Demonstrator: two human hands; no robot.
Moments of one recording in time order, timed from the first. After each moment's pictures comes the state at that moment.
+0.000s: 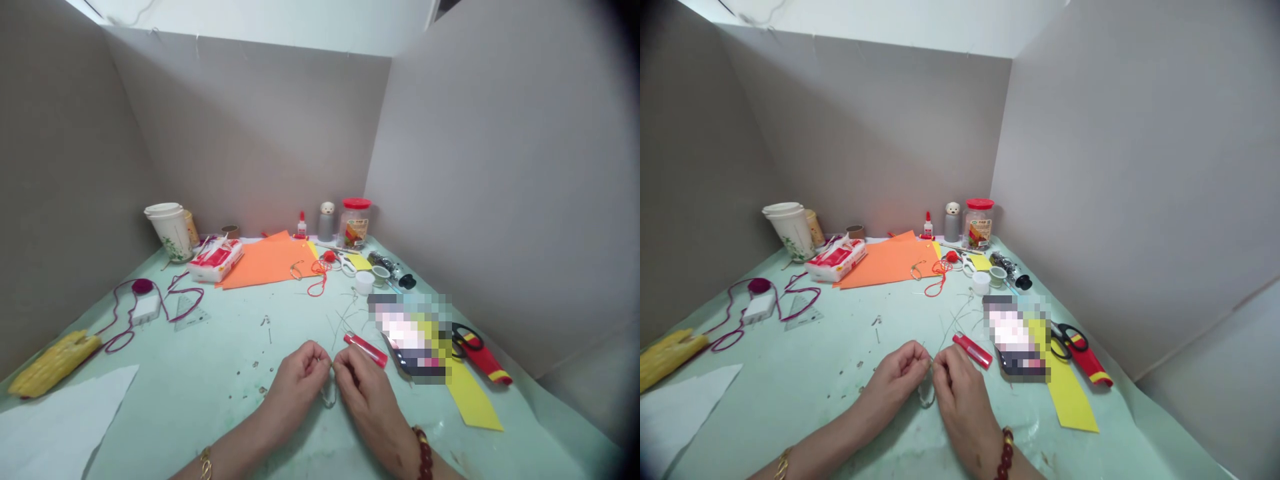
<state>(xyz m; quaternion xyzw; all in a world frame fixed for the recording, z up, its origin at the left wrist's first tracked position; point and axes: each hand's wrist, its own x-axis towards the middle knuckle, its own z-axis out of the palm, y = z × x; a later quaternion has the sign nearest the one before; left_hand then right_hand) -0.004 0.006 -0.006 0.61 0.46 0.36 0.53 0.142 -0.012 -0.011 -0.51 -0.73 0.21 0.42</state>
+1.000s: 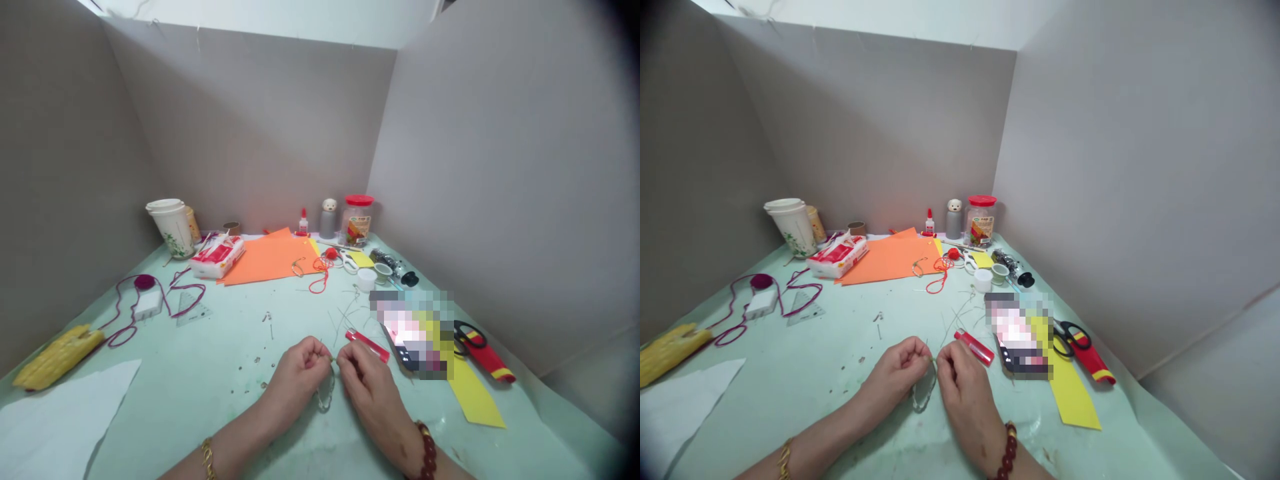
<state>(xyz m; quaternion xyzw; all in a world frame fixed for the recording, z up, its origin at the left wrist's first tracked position) -0.003 0.009 -0.003 0.57 0.47 0.36 0.57 0.146 -0.011 -0.008 -0.53 -0.72 0.20 0.41</state>
